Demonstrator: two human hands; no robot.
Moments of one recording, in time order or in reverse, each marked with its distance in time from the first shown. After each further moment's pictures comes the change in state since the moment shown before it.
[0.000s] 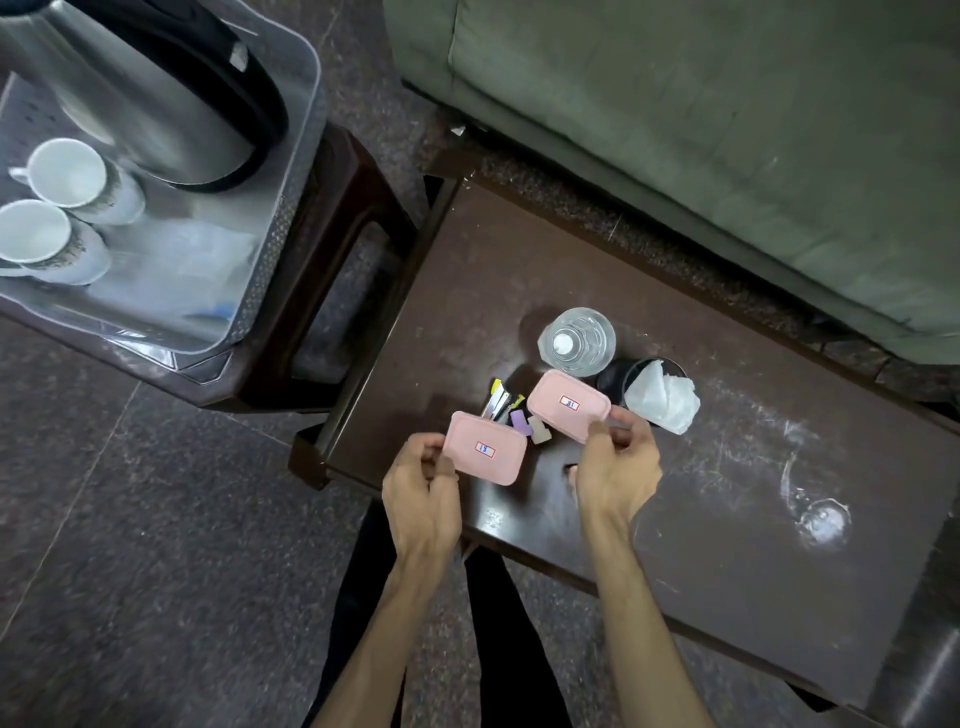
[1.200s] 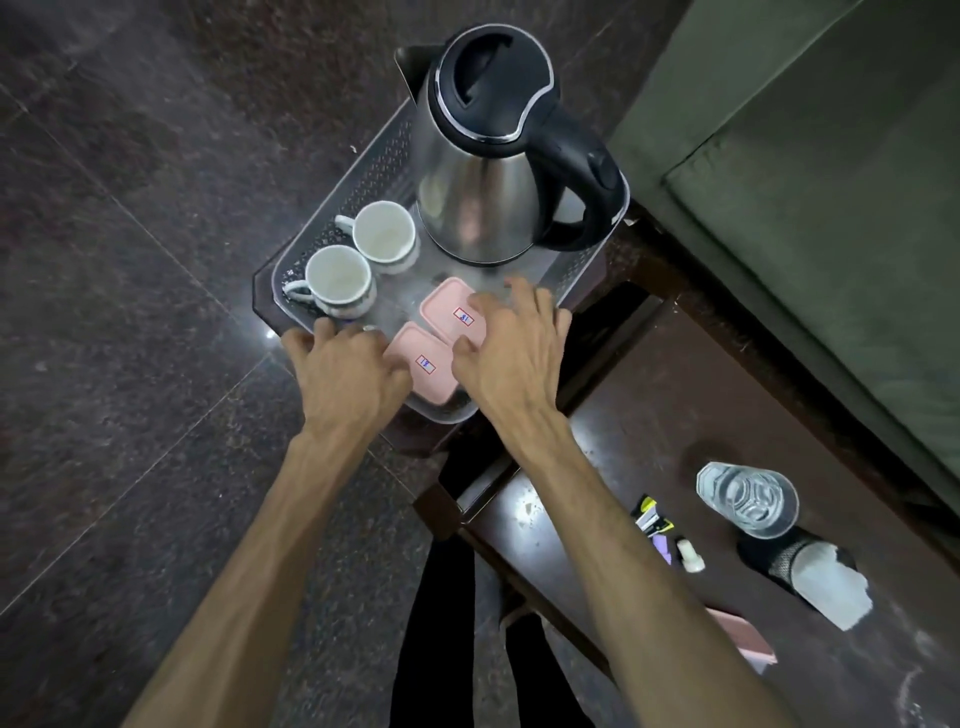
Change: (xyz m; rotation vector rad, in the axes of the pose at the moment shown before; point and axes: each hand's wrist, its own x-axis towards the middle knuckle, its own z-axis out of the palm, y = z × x) left_hand 0.223 0.059 -0.259 0.950 0.186 0.222; right_hand -0.193 -0.214 0.242 -0.719 -0.471 -1.165
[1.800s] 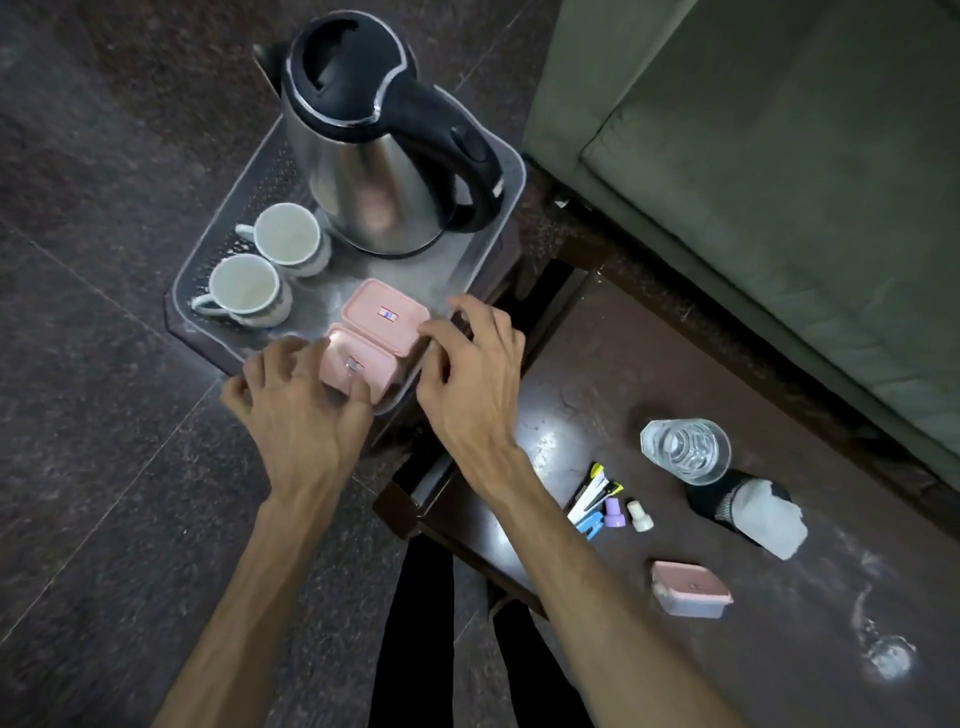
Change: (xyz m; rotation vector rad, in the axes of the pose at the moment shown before) left_hand -0.053 0.036 0.012 -0.276 0.283 -0.038; right_hand -0.047 0.050 0.007 0.277 0.285 -0.020
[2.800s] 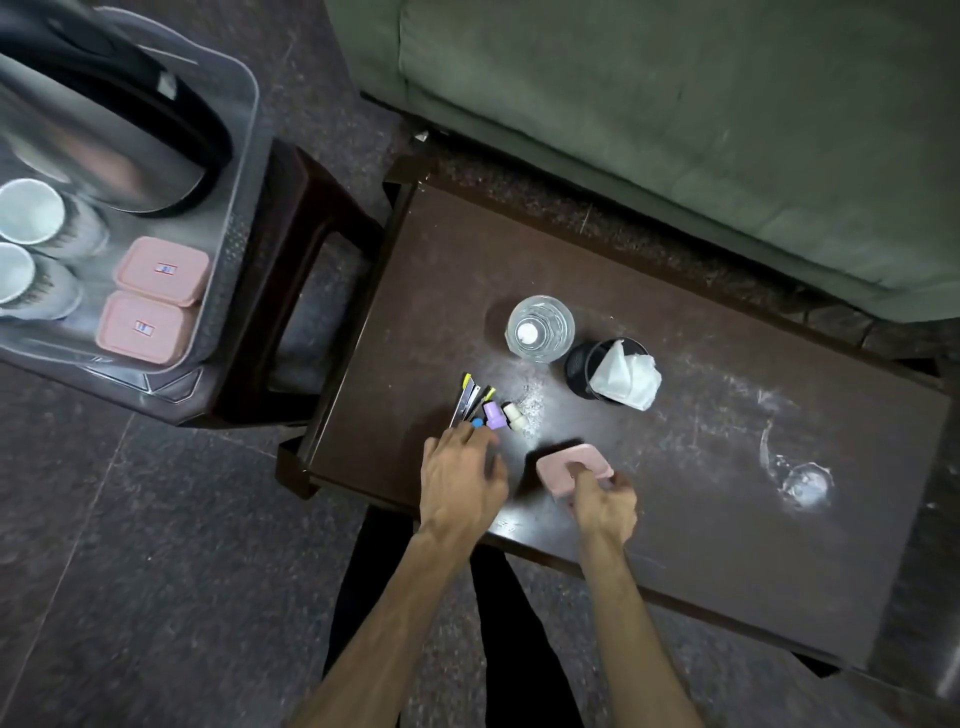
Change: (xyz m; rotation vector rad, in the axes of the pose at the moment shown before) left_hand -0.246 0.168 0.133 -0.059 -0.642 0.378; right_hand -0.242 0.263 -0.125 0.372 0.216 1.579
